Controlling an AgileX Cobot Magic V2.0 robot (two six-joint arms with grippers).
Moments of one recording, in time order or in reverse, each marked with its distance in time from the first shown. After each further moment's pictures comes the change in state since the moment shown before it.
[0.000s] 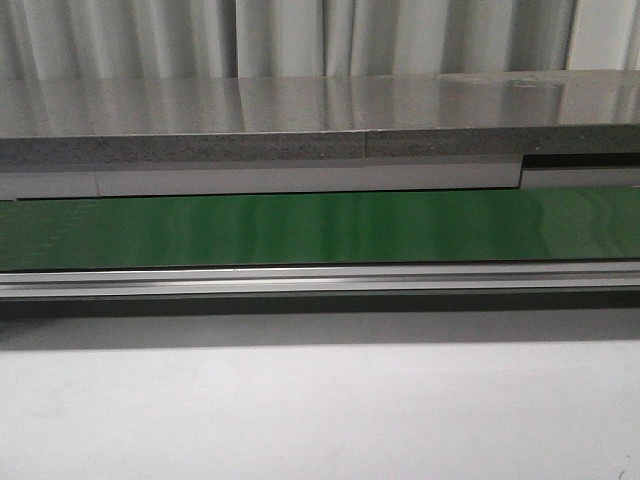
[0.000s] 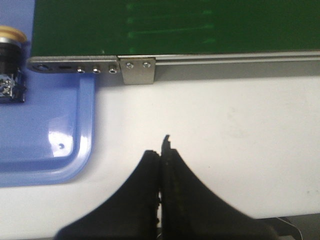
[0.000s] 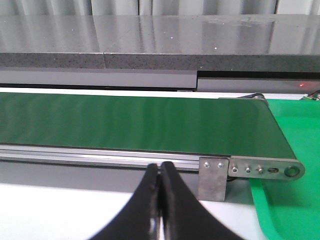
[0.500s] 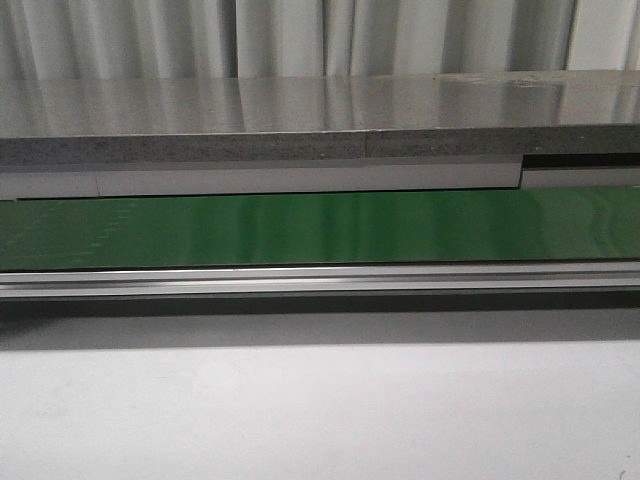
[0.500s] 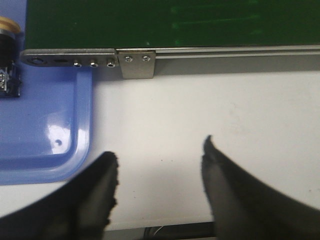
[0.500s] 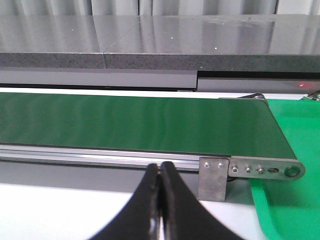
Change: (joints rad) left arm 0.000 0.028 -0.002 -0.003 -0.003 0.000; right arm 0.000 0.000 0.000 0.000 0.000 0.000
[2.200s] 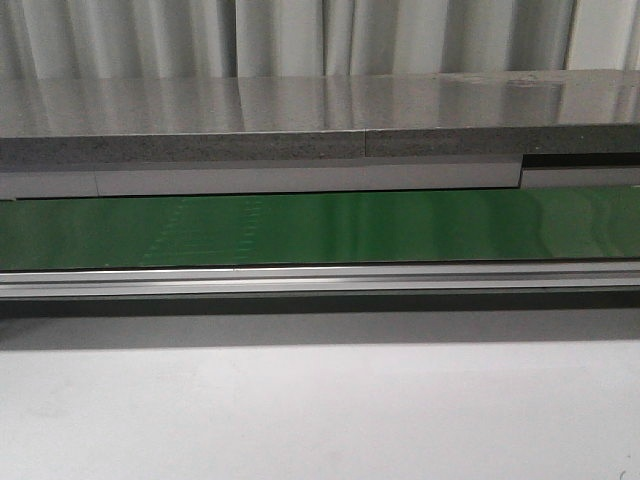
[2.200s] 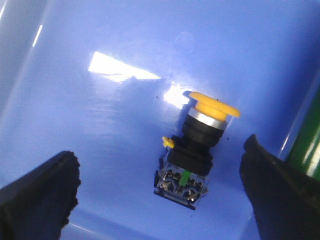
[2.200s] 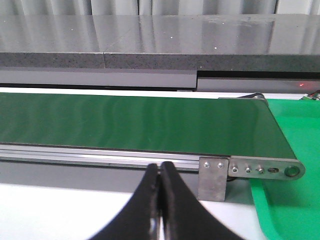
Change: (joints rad) left arm 0.489 0.787 -0.550 0.009 0.056 0.051; right arm 0.000 0.000 0.000 0.000 0.000 0.000
